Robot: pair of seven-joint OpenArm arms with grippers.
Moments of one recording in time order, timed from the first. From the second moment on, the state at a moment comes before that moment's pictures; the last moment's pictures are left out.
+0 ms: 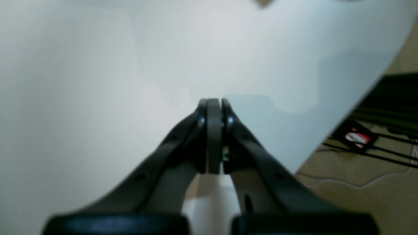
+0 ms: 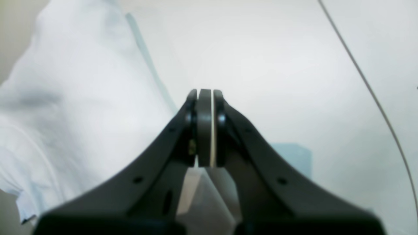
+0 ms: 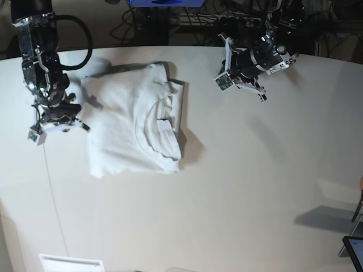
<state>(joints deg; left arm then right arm) 23.5 -22.3 7.5 113.9 -2.7 -40.5 45.4 -11.1 21.9 -6.6 106.4 38.6 -37.5 -40.3</state>
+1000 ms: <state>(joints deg) 4.3 -11.2 16.2 95.6 -3.4 -41.0 44.5 -18.5 22.0 -22.2 108.1 36.0 -37.9 -35.9</state>
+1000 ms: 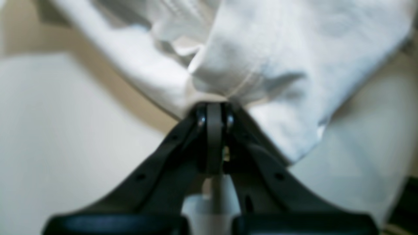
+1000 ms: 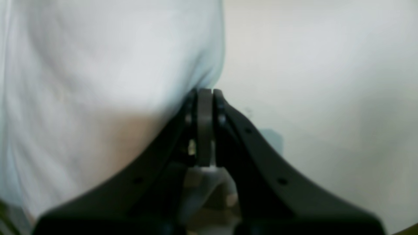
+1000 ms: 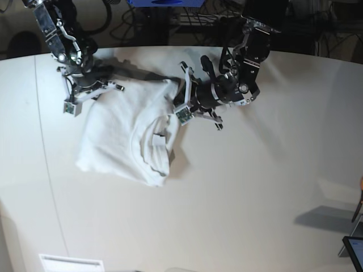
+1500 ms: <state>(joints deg) -16.6 -8.7 10.9 76.6 -2.3 -40.1 42.4 -11.6 17.3 -36.5 107.5 34.1 -38.0 -39.8</state>
